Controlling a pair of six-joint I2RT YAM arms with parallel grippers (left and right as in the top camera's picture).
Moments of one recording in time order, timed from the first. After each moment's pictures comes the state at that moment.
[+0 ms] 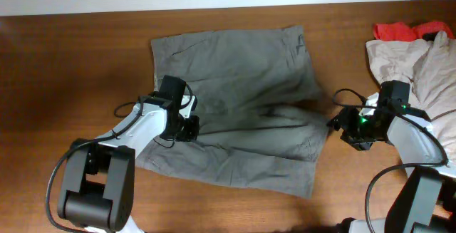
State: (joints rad) left arm -0.26 1.82 1.04 -0.64 0.21 -0.13; right arm -0.34 1.57 0.90 -0.72 -0.40 0.36
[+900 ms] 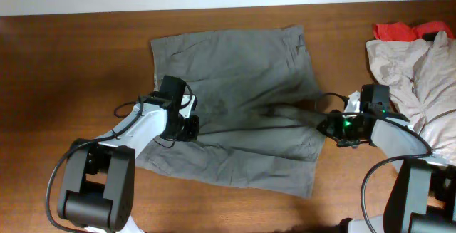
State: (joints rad) left arm -0.26 1.82 1.04 -0.64 0.21 -0.13; right arm -0.24 1.61 0.81 -0.52 -0.38 0.28
